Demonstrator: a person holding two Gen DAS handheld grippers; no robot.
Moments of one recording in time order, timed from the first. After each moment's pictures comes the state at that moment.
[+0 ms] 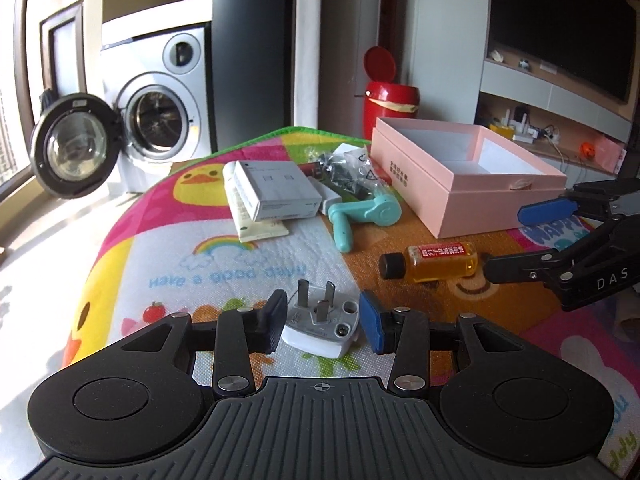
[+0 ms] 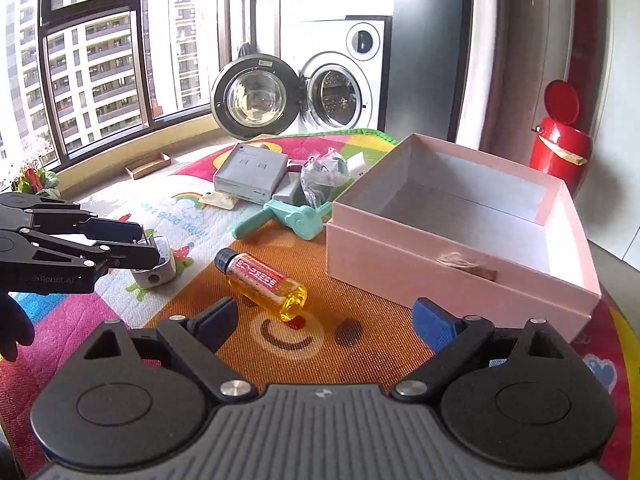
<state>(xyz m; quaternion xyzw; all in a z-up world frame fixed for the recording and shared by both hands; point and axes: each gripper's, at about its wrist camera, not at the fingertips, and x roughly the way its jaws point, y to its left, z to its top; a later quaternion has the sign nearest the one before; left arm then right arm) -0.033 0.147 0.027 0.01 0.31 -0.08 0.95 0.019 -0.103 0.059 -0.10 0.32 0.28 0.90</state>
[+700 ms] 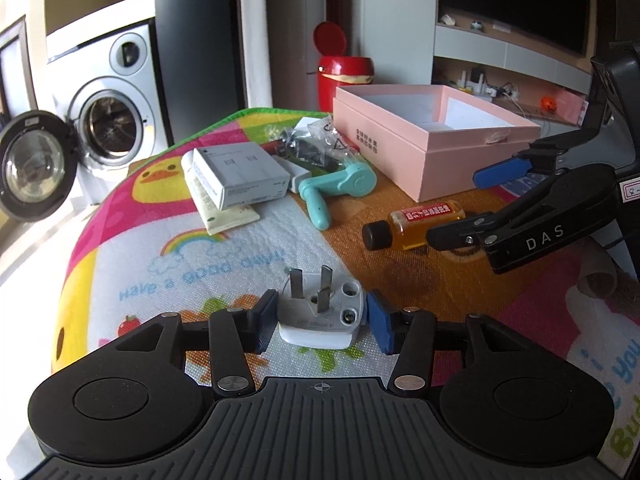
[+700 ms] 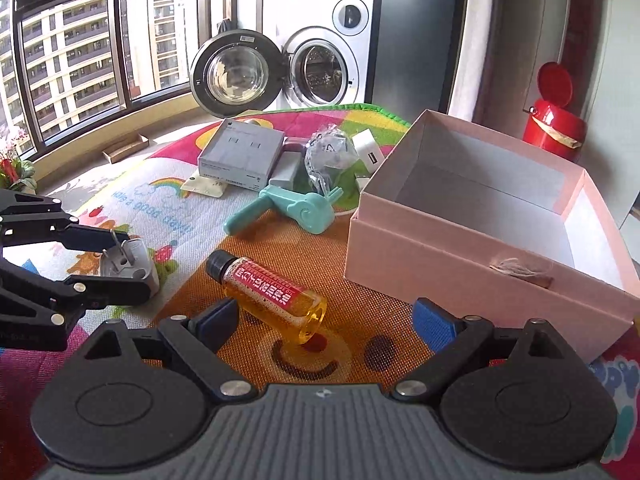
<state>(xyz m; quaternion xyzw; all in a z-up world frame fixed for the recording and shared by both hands) -0.015 0.146 0.010 0.07 0.33 -0.15 0.93 0.035 -0.079 0.043 -0.11 0.34 0.22 0.91</state>
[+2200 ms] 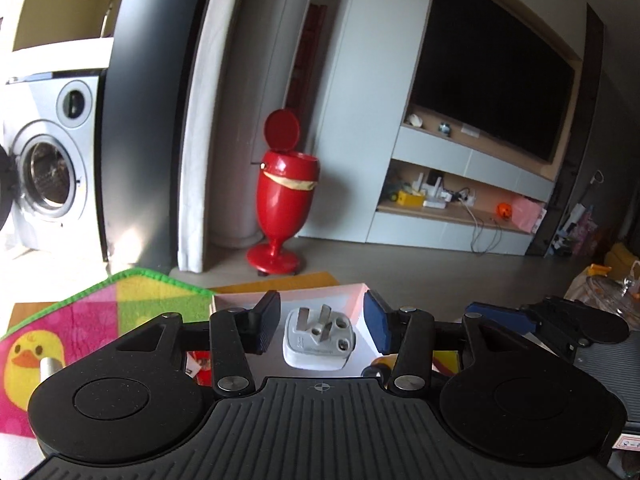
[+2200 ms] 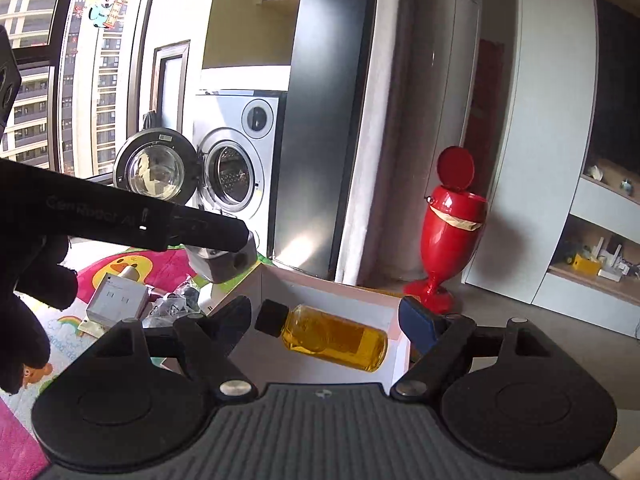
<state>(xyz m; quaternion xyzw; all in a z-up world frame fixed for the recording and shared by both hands) 0.122 0.022 0.134 -0.05 0.24 -0.21 0.94 0.065 -0.185 0.146 -0.08 0.22 0.13 0.96</state>
